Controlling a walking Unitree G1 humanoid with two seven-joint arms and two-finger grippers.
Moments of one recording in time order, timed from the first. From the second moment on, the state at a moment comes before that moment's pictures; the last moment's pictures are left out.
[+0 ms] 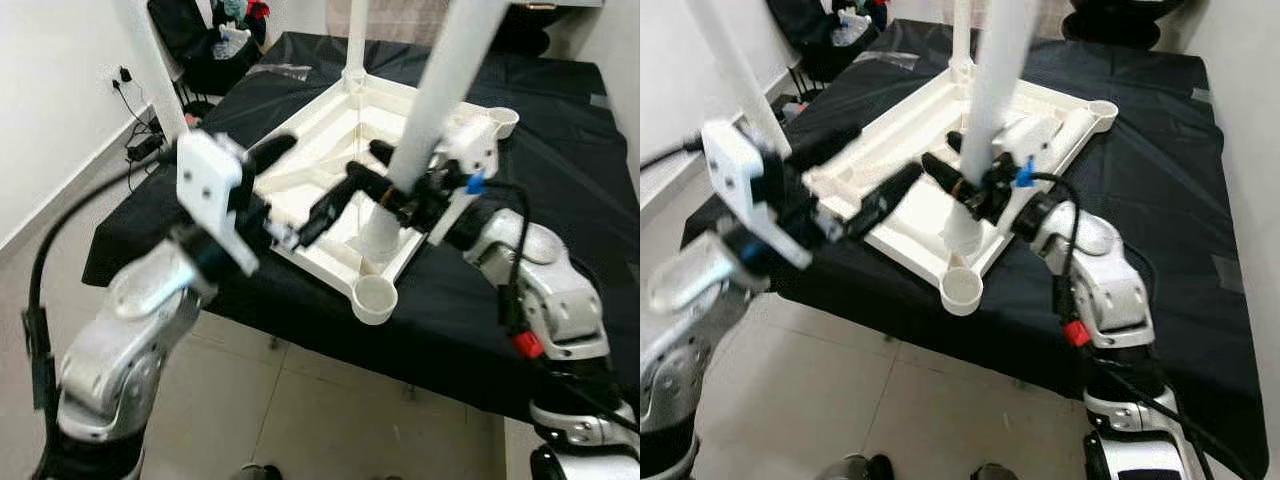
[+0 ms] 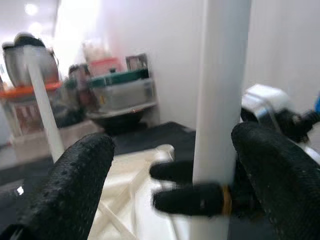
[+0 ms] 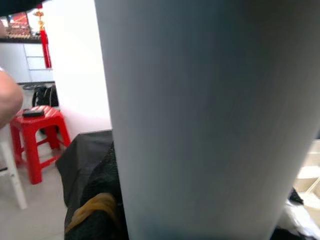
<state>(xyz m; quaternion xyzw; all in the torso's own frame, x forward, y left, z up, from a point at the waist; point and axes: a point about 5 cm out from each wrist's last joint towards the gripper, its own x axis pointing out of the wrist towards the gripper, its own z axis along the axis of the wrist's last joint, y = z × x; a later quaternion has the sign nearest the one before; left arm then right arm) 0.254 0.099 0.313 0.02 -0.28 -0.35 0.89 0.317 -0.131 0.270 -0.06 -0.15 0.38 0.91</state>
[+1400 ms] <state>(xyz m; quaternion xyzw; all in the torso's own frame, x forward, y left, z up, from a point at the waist) 0.316 0.055 0.347 -0.01 -0.29 -0.39 0.87 0.316 -0.103 0.269 -0.06 -0.16 0.40 0.90</state>
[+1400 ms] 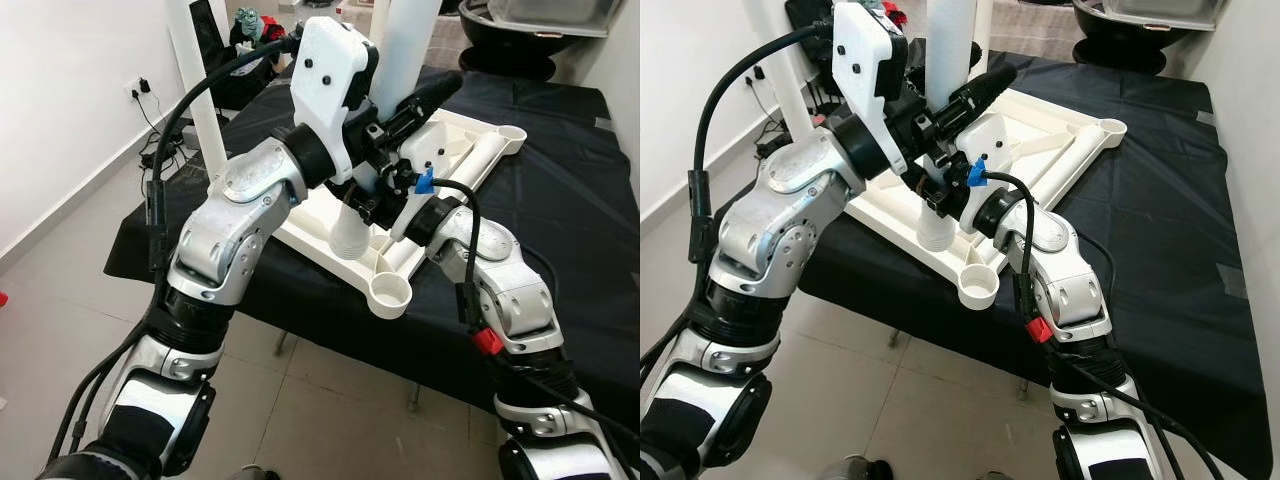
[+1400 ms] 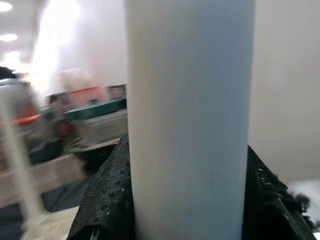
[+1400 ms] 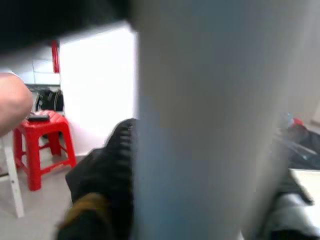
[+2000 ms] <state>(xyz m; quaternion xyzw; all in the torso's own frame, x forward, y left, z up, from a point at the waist) 0.272 0.069 0.320 -0.07 -0.20 -0.66 0.72 0.284 -0.102 0.245 -0.09 -0.09 0.61 0.78</state>
